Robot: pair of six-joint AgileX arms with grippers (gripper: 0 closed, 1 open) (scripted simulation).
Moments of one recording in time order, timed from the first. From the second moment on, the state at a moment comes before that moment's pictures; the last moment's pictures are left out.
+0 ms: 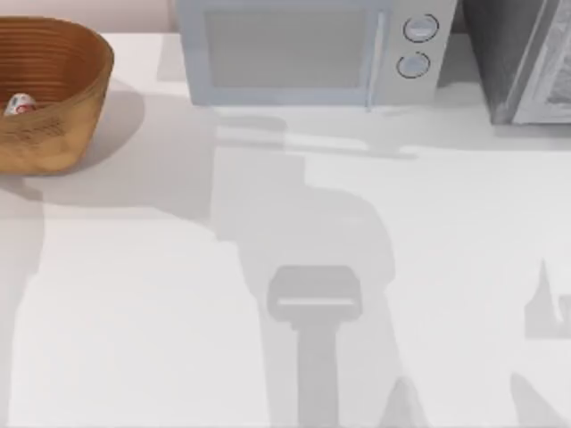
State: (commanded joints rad) left arm 0.25 2.30 2.49 -1.37 0.02 0.14; right arm 0.00 0.00 0.00 0.00 0.00 0.00
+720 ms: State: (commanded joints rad) left arm 0.13 2.74 2.85 -1.60 0.14 0.15; right arm 0.00 0.00 0.00 0.00 0.00 0.00
